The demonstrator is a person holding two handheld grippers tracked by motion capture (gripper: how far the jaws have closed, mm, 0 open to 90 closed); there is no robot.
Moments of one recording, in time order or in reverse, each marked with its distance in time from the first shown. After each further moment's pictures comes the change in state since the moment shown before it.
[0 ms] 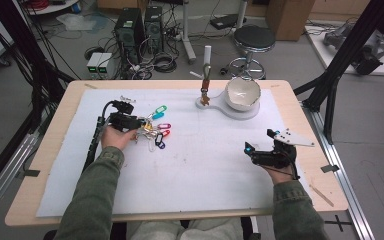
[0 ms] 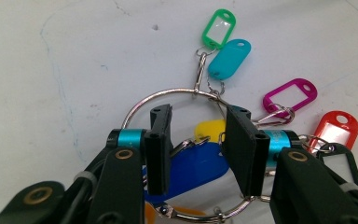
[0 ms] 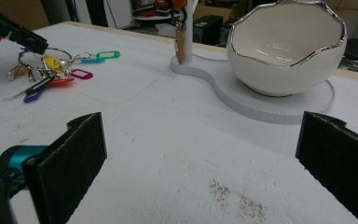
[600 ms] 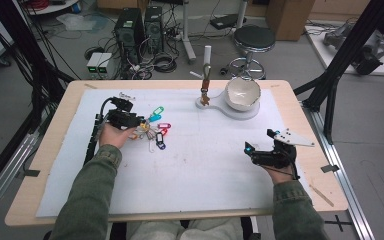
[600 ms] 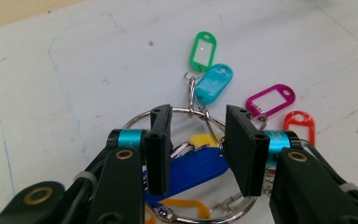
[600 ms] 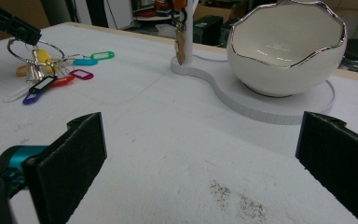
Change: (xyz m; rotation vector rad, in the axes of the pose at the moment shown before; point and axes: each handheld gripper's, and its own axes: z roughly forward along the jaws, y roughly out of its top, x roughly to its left) left arm -0.007 0.012 -0.017 -0.016 -0.014 0.050; right arm 0.000 0.000 0.000 -0.001 0.002 0.000
